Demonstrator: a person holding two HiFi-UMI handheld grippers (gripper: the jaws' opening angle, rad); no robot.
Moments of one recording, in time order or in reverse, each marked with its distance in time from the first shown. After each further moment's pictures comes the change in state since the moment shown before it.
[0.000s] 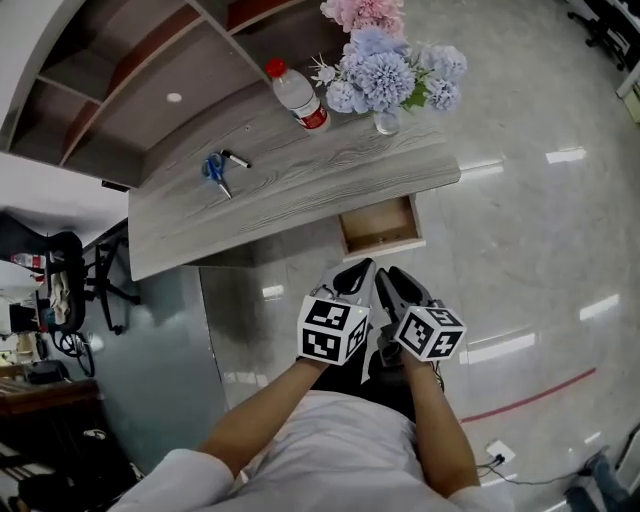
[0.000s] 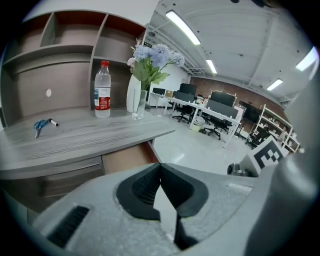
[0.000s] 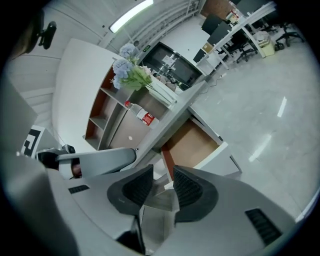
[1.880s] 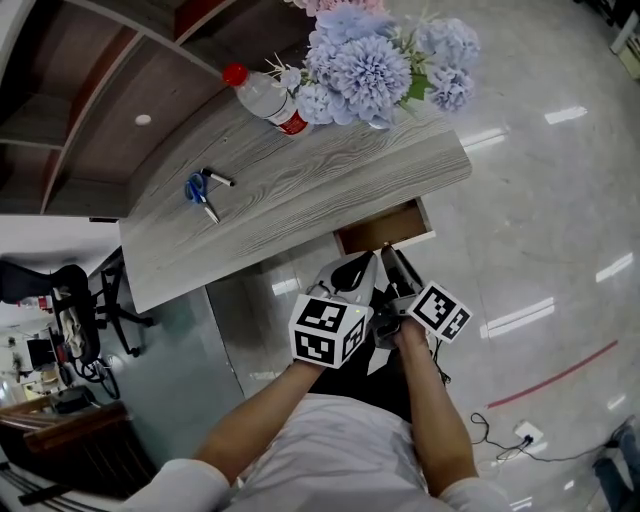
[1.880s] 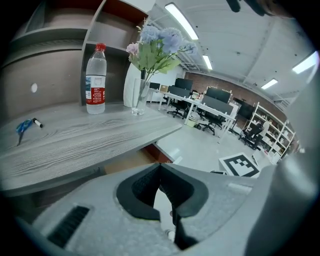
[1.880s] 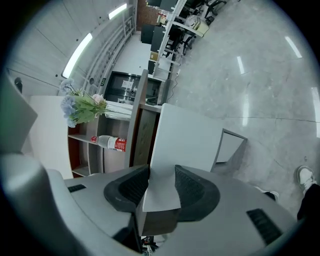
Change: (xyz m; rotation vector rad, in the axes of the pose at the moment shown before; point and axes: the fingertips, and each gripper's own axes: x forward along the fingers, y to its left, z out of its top) left arm 0.038 0.032 0.008 0.034 0.059 -0.080; right arm 0.065 -0.057 0.006 0.549 -0.194 -0.037
